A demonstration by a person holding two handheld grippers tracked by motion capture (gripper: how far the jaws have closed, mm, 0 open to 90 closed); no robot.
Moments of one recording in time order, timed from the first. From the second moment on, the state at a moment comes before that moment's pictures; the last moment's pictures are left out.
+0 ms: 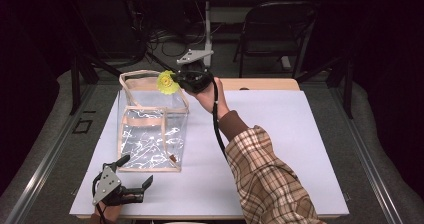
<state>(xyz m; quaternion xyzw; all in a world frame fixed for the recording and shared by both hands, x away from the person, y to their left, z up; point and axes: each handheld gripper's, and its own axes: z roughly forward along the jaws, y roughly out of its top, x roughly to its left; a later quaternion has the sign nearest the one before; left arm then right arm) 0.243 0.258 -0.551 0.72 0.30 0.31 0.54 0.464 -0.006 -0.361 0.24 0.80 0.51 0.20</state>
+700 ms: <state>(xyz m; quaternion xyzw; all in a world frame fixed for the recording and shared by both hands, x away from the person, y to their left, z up) 0.243 0.258 -0.551 0.72 0.31 0.31 0.54 0.464 0.012 -0.358 0.23 0.81 0.50 0.20</state>
